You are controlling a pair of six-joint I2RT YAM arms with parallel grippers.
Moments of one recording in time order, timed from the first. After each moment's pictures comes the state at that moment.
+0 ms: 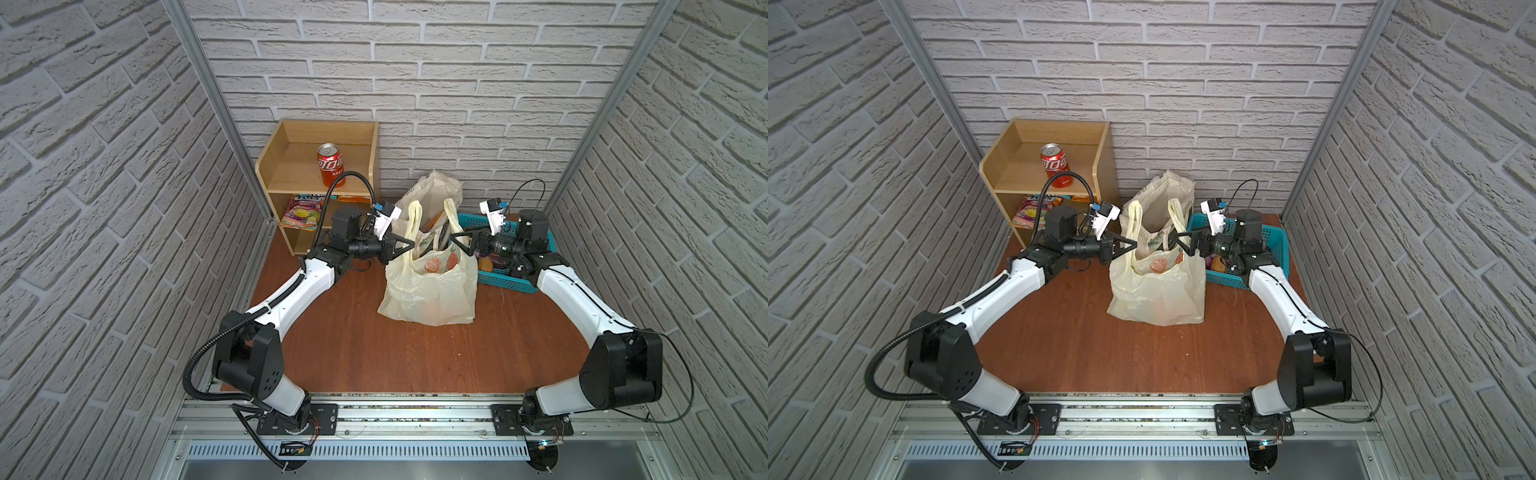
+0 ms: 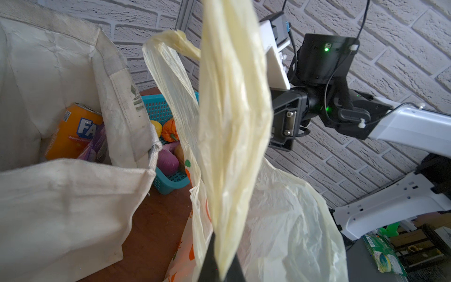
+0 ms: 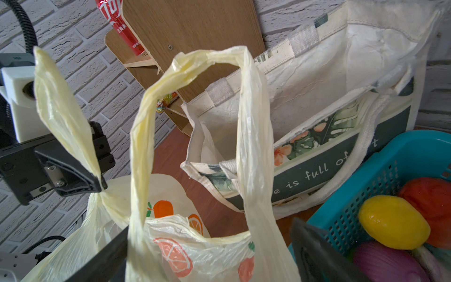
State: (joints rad) left arm -0.43 1.55 1.27 -0.08 0.88 -0.19; right arm 0.06 1.50 1.18 -0.11 -0.76 0.22
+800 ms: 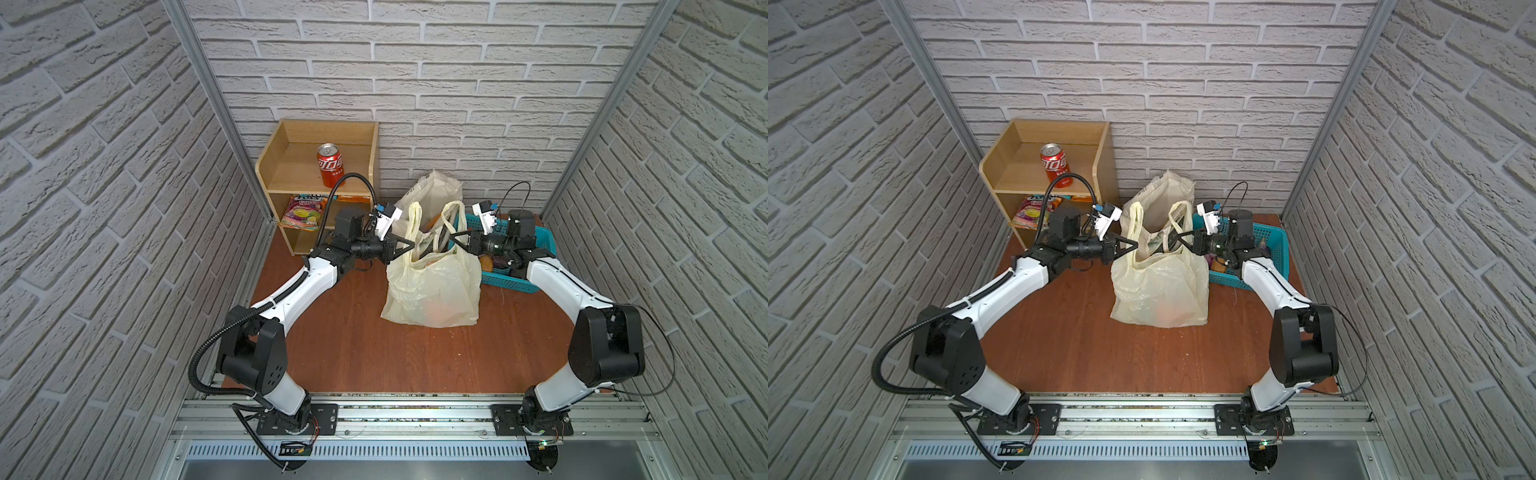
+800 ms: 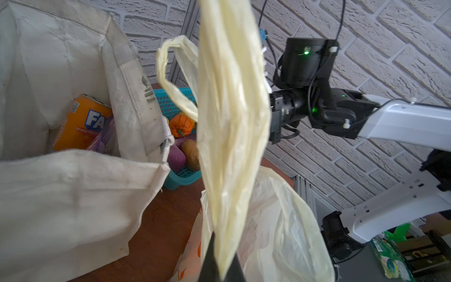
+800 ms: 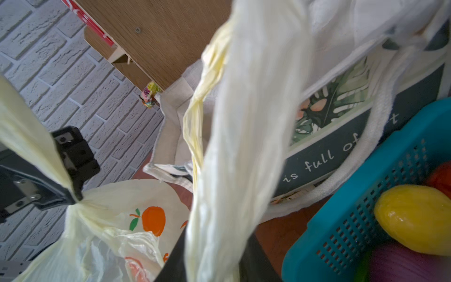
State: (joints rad) left arm -0.43 1.57 1.26 -0.08 0.81 -0.19; right arm 0.06 1.56 1.18 -0.08 -0.79 0.27
